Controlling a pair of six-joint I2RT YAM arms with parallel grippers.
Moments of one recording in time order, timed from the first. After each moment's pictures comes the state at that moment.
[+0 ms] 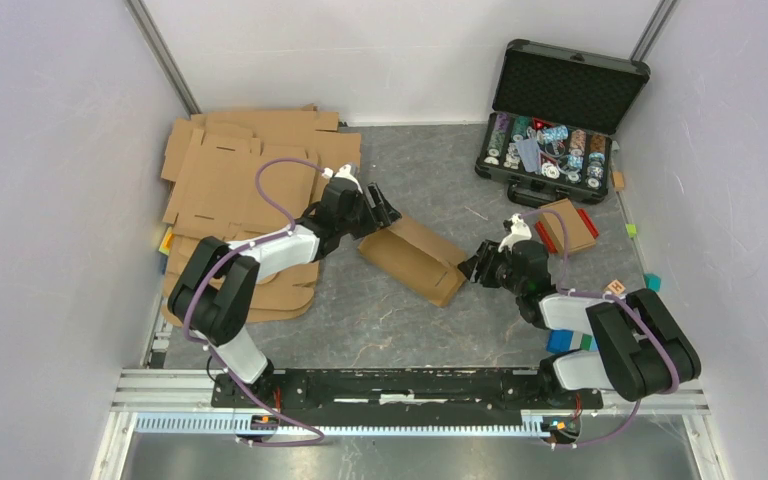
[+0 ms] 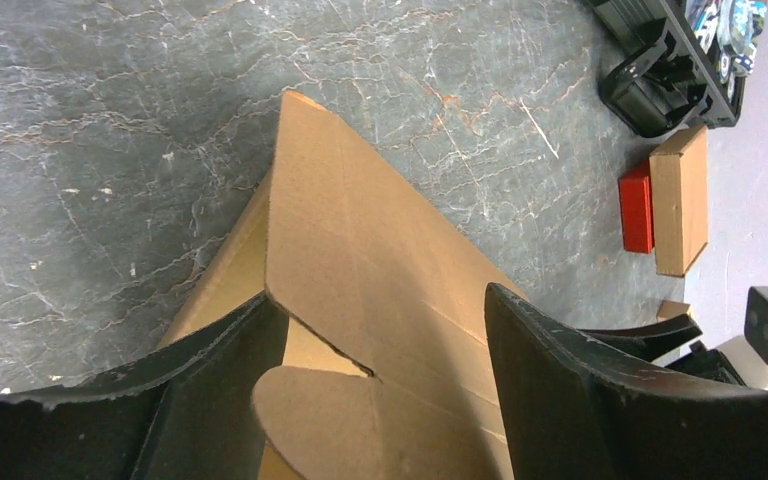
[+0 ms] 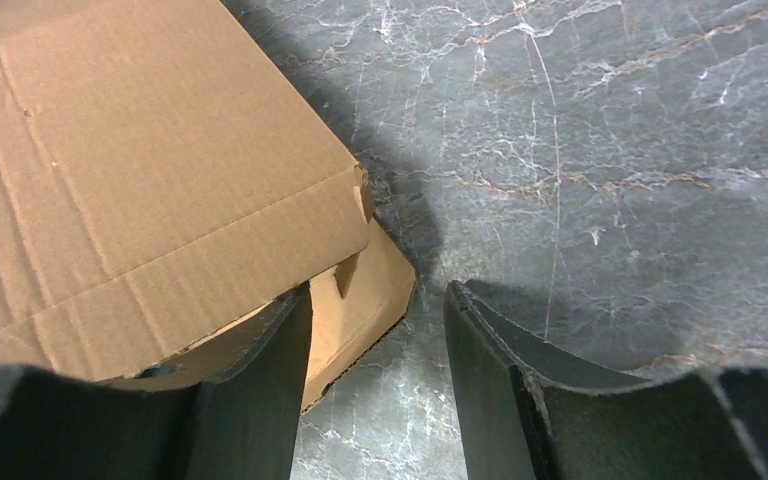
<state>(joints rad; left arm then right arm) -0.53 1.68 0.95 0.15 0.07 -0.81 0.31 1.34 0.25 0.57 -0.20 0.52</state>
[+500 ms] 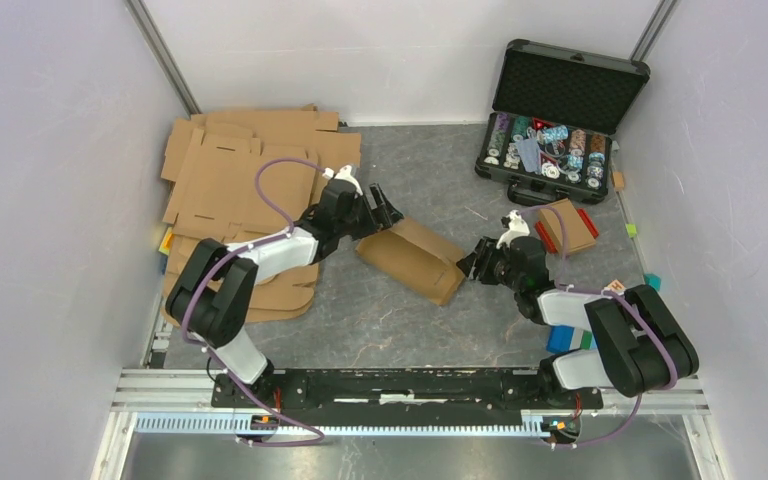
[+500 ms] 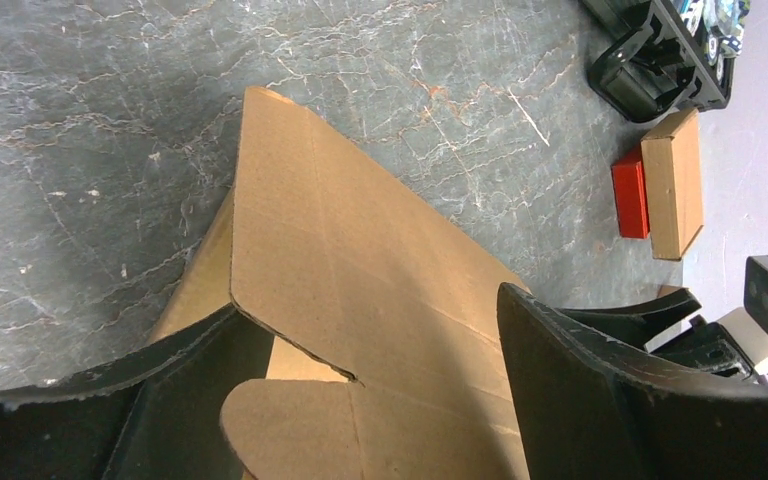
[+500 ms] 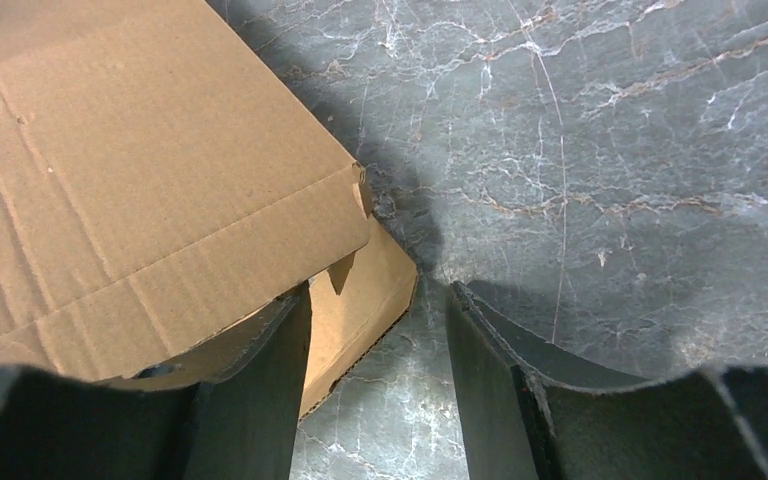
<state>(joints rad) -0.53 1.67 0.92 0.19 0.11 -0.78 0.31 1.37 0.27 0.58 -0.21 0.52</state>
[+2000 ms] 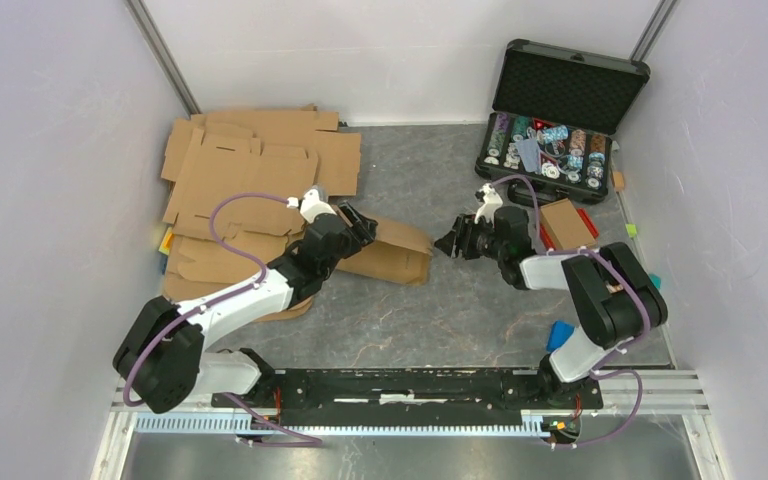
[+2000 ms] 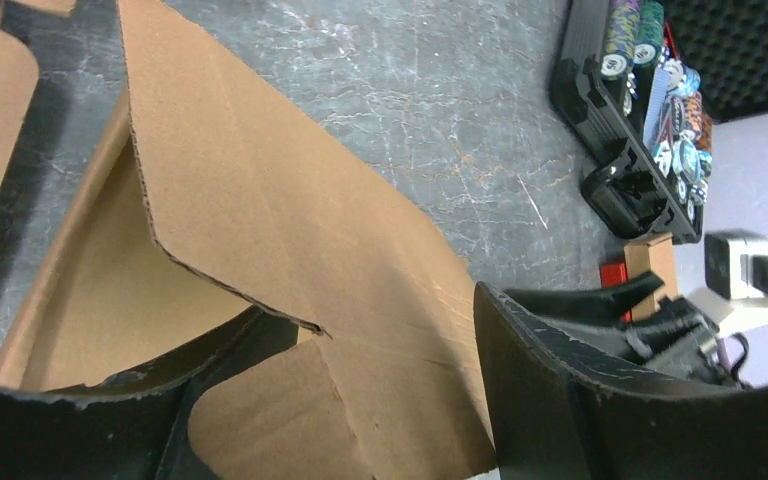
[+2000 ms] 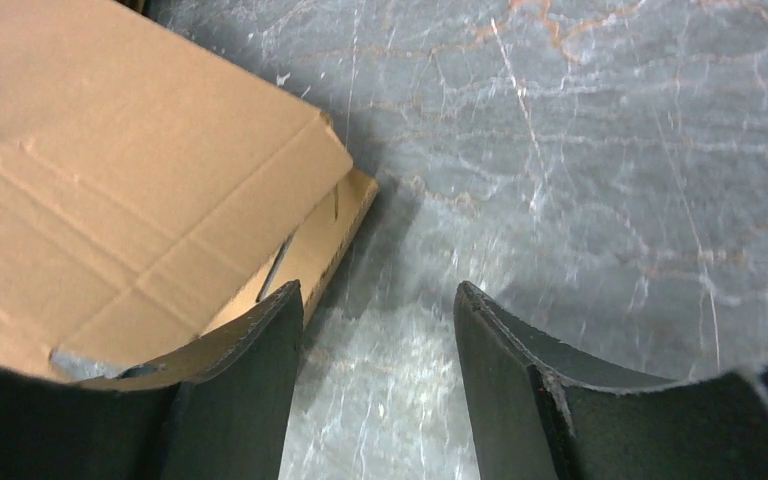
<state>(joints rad) -0.68 1.28 0.66 0.18 -0.36 -0.94 0.32 1.65 0.58 0.58 -0.41 0.42</state>
